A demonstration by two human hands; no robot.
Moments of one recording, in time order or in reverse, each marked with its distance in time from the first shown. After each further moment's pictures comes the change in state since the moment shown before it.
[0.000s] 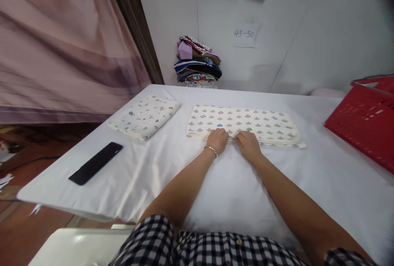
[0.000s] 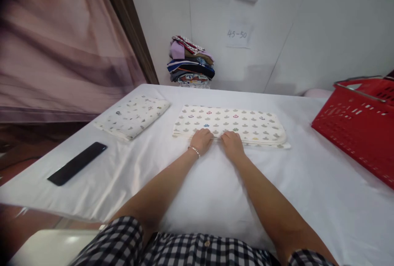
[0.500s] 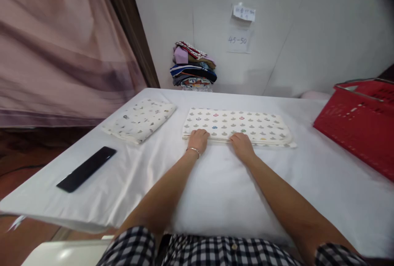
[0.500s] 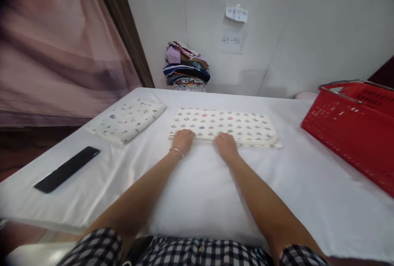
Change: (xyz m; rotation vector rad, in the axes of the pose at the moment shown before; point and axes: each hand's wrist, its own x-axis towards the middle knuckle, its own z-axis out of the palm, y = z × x) left_hand -0.021 -0.046 -0.012 0.075 0.012 -0.111; right_hand 0.002 -0.004 0.000 -0.034 -0.044 0.045
